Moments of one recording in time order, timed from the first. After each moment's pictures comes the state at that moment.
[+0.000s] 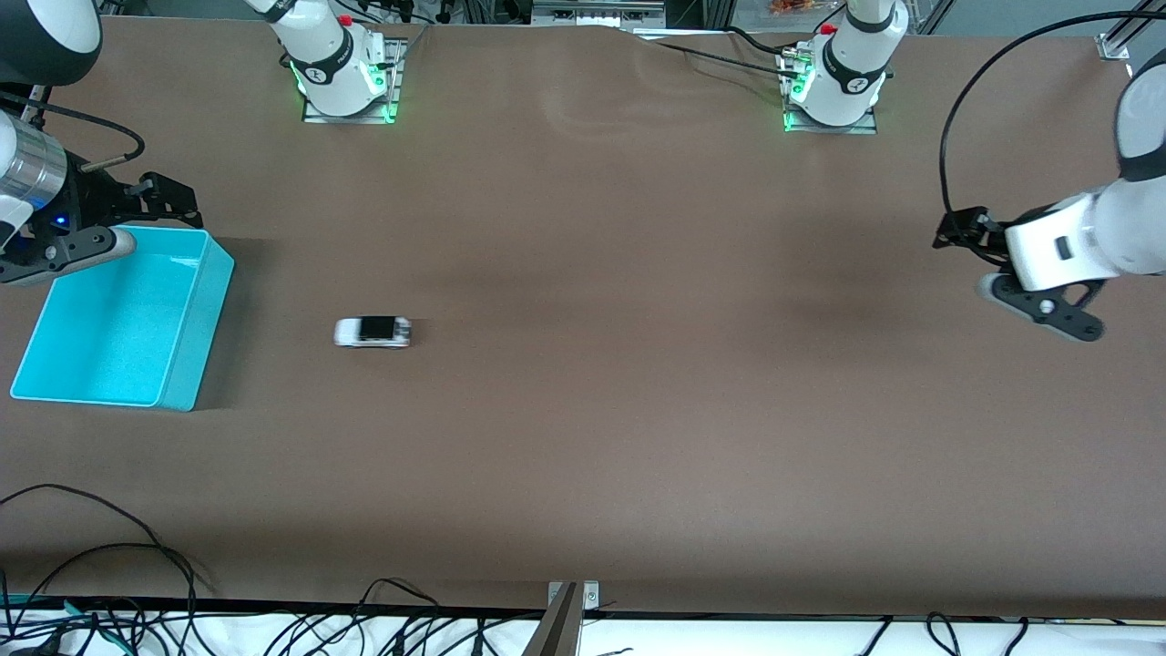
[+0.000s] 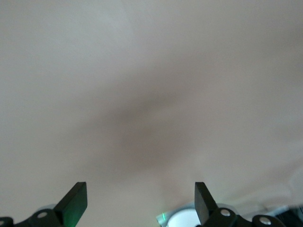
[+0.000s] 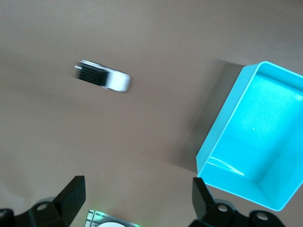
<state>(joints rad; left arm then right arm) 0.05 0.23 -0.07 -1.45 -0.03 1.42 0.38 -0.05 0.07 0.06 -1.65 0.01 1.56 -0.32</state>
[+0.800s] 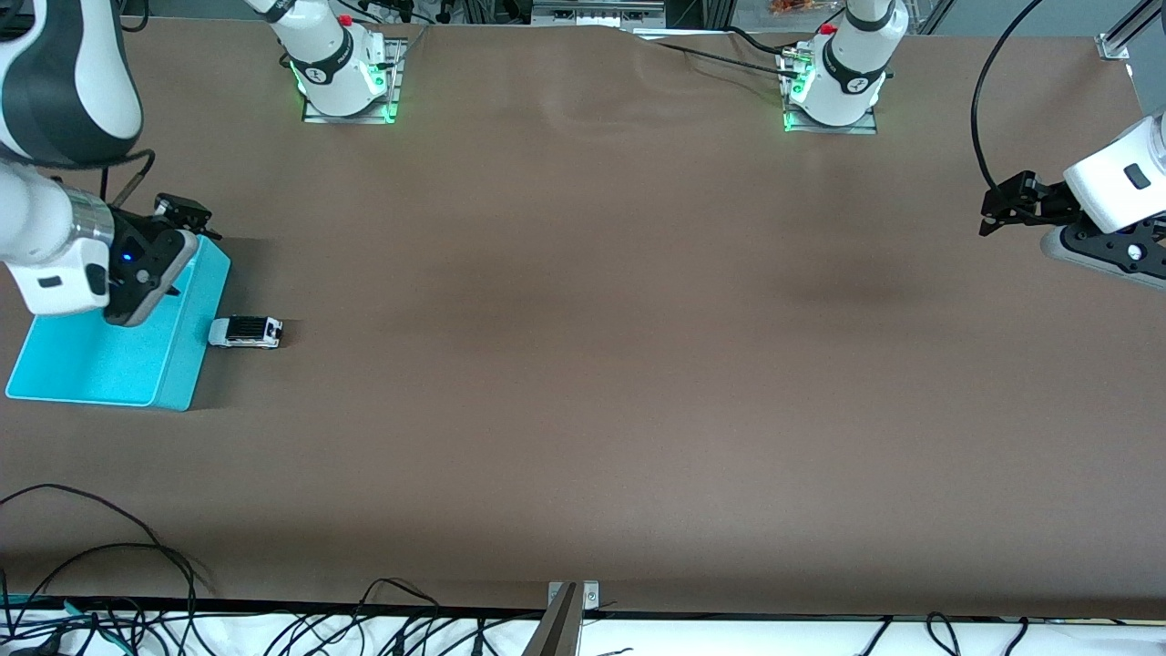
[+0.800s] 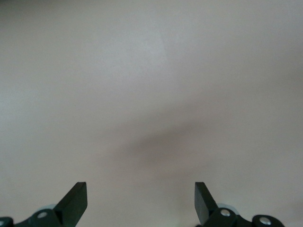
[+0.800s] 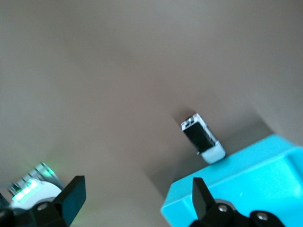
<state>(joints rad) -0.04 0.09 0.02 -1.52 0.04 1.51 0.30 -0.05 0.20 0.06 -1.65 0.01 1.62 -1.04</state>
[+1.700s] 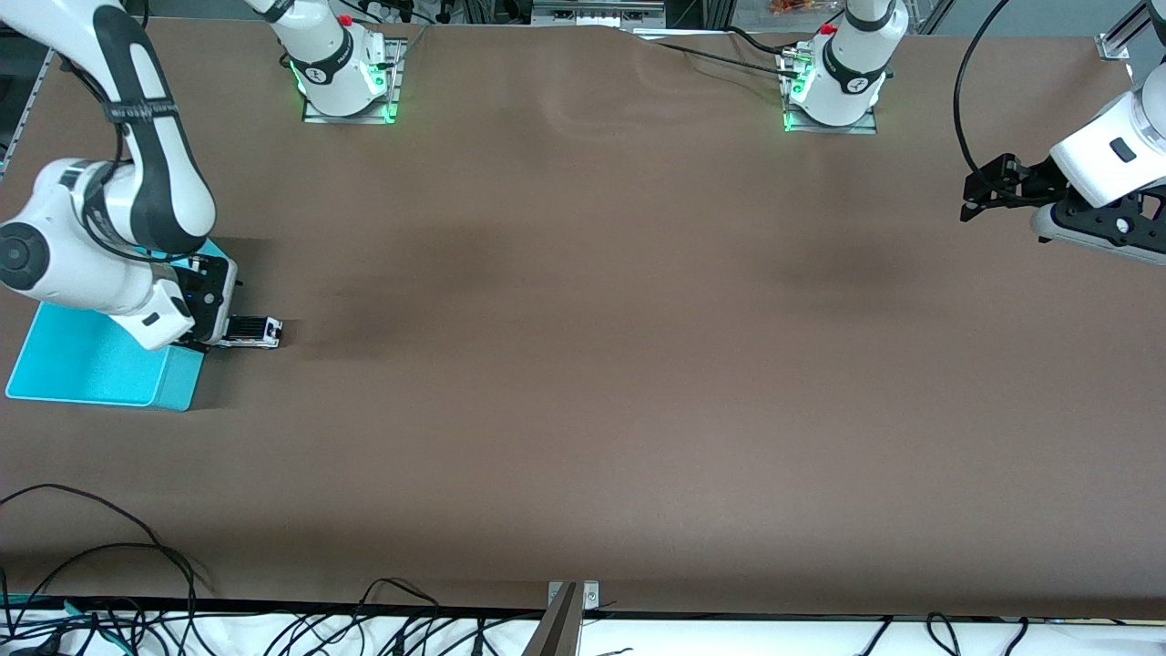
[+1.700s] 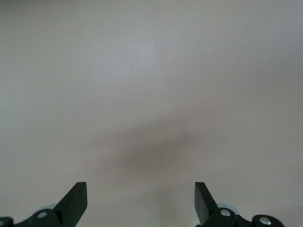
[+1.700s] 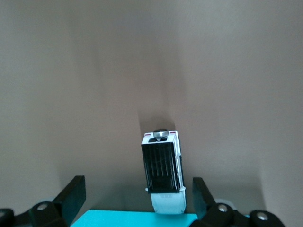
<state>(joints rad) -0.06 -0.01 0.02 -1.64 -0.01 1.55 0.23 -0.06 0.33 -0.05 -2.01 0.01 2.18 -1.58</state>
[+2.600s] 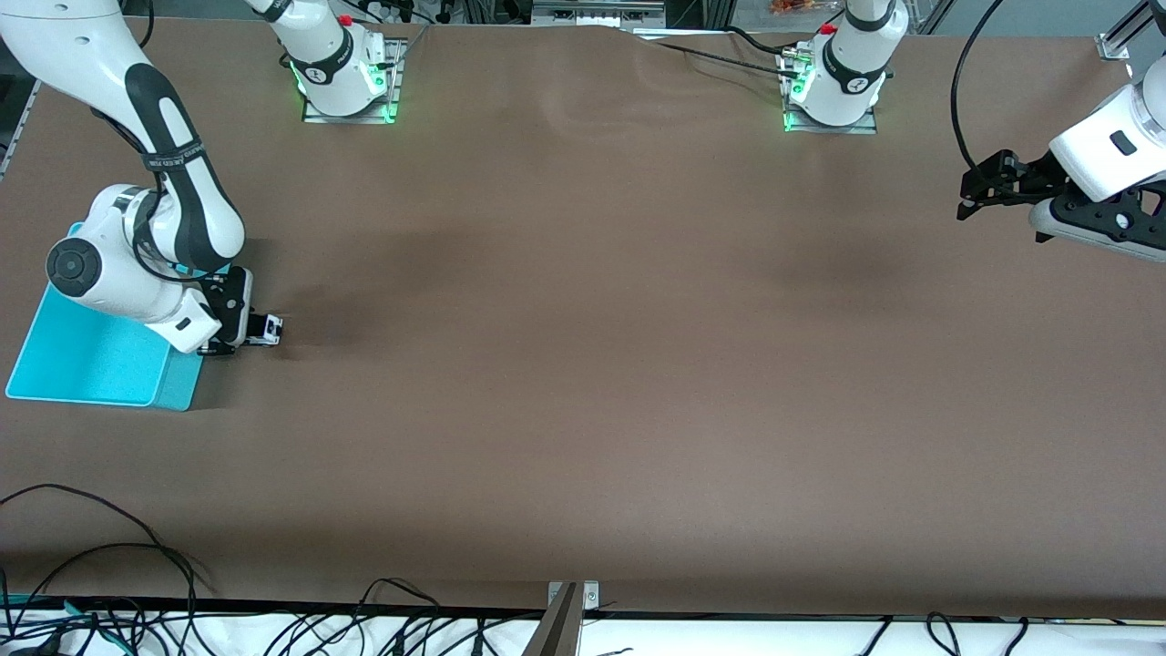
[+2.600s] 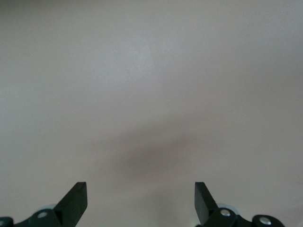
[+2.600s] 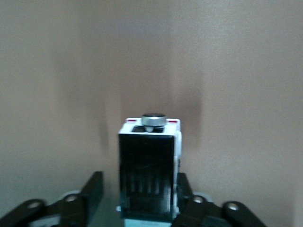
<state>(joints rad) -0.06 -0.01 0.02 -1.62 -0.03 1.55 0.23 -0.08 0.43 -0.08 -2.08 0.01 2.42 -1.73</state>
